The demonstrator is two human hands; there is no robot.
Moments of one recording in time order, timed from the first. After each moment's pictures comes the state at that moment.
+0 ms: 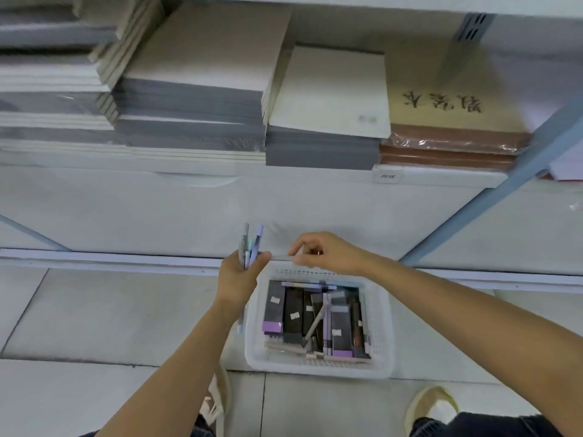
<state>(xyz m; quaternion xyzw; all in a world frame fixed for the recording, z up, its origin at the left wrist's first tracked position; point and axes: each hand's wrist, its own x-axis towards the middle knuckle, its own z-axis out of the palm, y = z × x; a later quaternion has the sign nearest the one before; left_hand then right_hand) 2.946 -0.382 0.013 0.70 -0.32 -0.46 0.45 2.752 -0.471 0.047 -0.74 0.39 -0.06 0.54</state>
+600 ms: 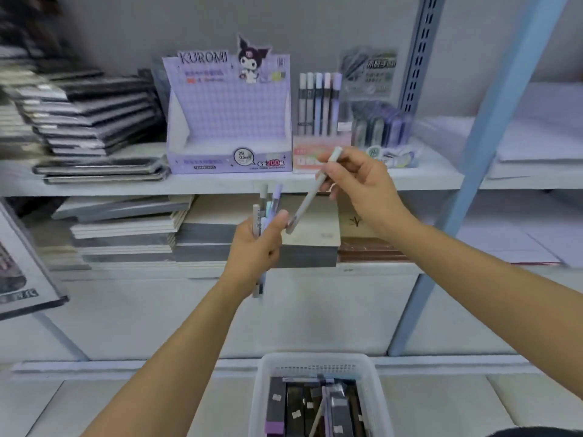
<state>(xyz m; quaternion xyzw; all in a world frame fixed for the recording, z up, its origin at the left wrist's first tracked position) 2.910 -0.402 0.280 0.44 -0.51 -0.45 0.59 2.726 -0.453 0.347 -0.70 0.27 -0.54 0.38</state>
